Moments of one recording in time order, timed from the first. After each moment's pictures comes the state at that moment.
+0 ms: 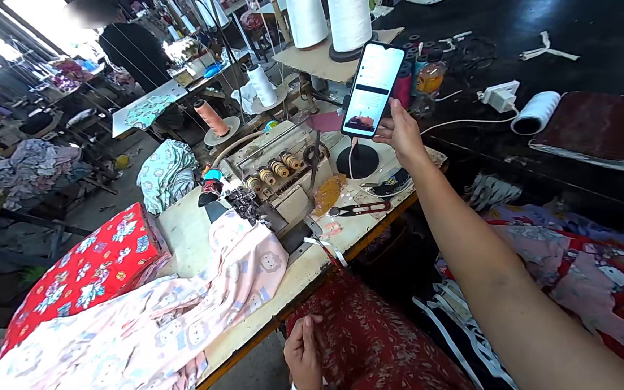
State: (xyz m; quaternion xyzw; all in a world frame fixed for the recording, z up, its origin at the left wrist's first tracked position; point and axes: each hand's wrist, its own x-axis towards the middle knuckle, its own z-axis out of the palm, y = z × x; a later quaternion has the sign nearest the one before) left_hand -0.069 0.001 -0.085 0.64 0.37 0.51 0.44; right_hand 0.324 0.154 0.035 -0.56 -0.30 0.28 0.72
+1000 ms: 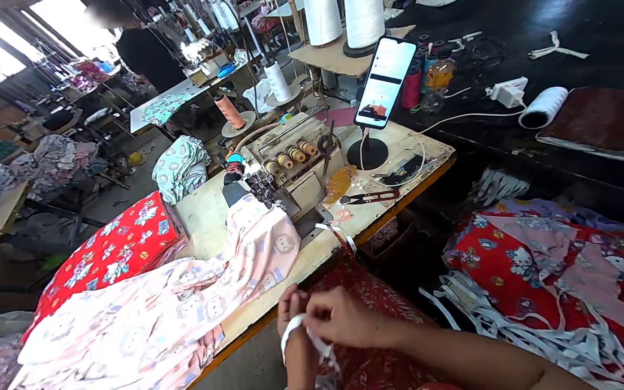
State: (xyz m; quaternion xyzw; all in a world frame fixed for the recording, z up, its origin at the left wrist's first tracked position) left_hand -0.086 0.002 -0.046 0.44 0.42 0.54 0.57; right_hand 0.051 -0.021 -0.012 -0.43 -0.63 0.47 0.46
